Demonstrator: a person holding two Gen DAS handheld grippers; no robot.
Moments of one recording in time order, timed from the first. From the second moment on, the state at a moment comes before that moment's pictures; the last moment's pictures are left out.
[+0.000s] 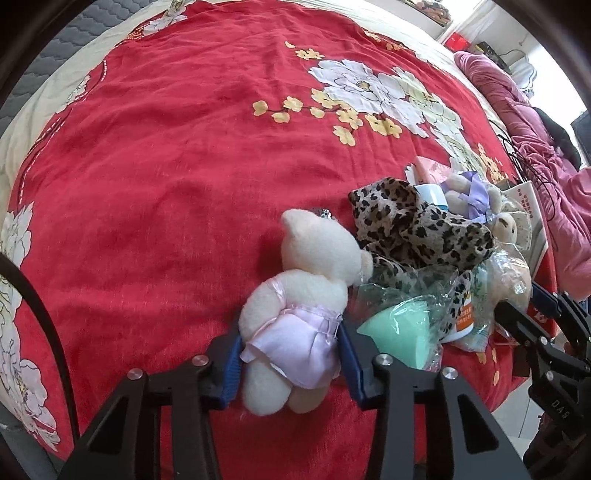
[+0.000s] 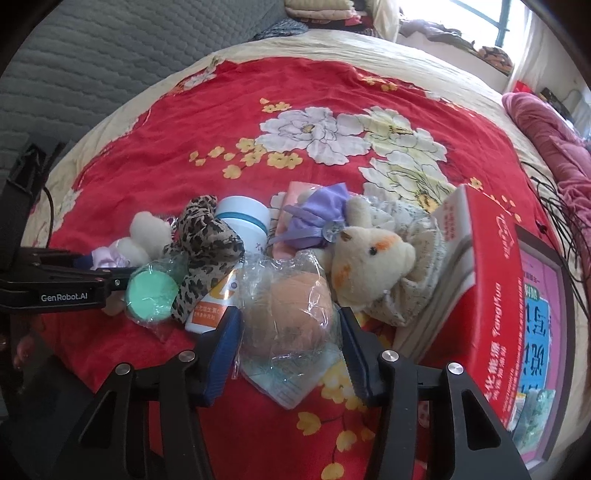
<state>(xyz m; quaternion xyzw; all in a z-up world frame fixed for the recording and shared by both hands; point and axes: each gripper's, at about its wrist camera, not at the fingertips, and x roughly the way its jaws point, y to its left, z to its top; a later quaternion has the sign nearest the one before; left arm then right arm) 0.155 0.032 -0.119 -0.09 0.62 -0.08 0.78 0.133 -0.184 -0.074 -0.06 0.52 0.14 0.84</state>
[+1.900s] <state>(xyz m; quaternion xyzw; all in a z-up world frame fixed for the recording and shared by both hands) 0.058 -0.105 0.037 0.01 0.51 -0.16 0.84 0.025 -0.290 0.065 0.05 0.39 0.06 0.92</state>
